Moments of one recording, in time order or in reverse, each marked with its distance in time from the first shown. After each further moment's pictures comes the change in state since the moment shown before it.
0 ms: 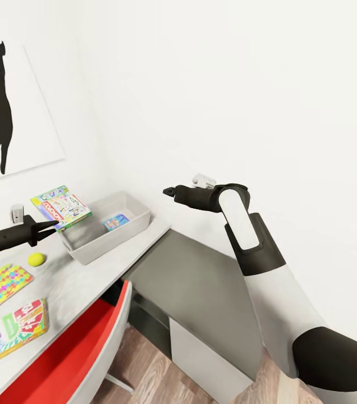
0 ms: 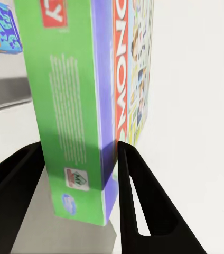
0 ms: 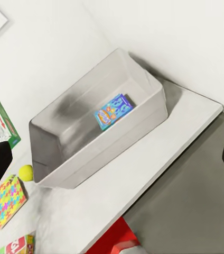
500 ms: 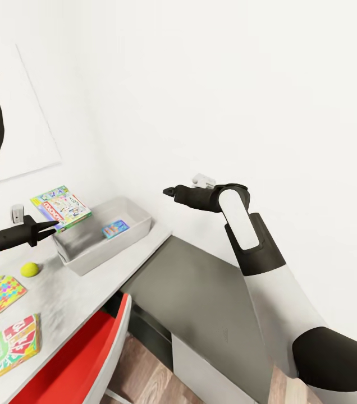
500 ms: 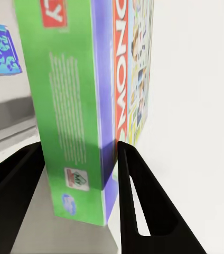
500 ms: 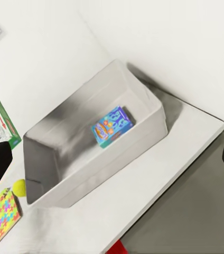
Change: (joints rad) left arm 0.000 0.000 -0.001 0.001 -0.003 -0.001 0.000; right arm 0.000 0.000 0.000 -0.001 0.000 0.000 0.000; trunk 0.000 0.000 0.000
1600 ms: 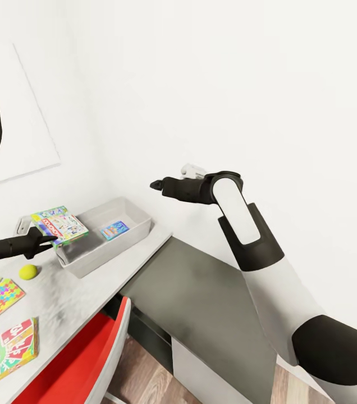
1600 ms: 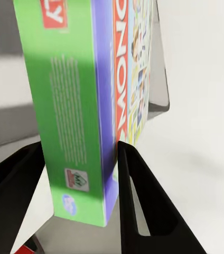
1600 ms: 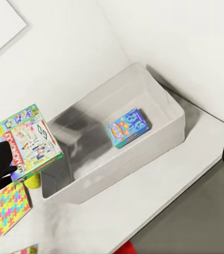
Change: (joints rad) left arm -0.002 -0.011 0.000 0.033 0.002 -0.018 0.291; right arm -0.063 0.000 0.120 -0.068 -0.192 0.010 -0.175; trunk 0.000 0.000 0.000
